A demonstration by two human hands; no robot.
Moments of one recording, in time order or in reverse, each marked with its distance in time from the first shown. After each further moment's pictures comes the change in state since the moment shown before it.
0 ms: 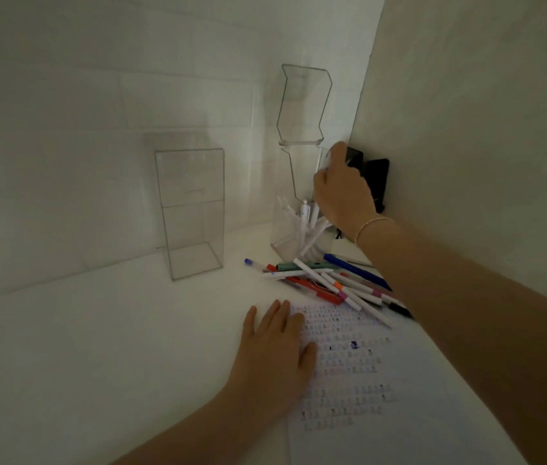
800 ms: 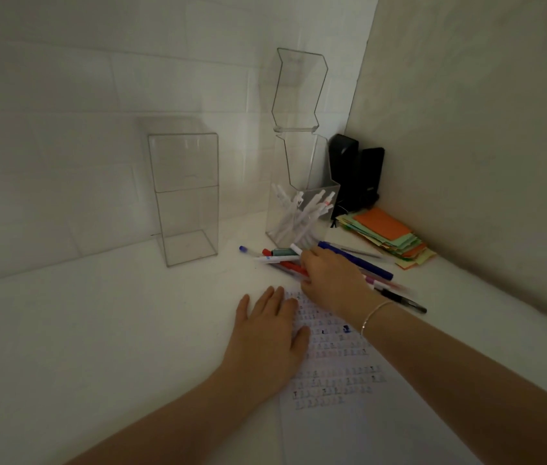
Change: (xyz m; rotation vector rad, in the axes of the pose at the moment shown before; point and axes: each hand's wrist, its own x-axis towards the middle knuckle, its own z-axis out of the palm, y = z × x) left_hand 0.000 0.000 0.004 -0.015 0.019 -0.008; right_hand -0.114 0.026 0.033 -0.310 -0.441 -0.207
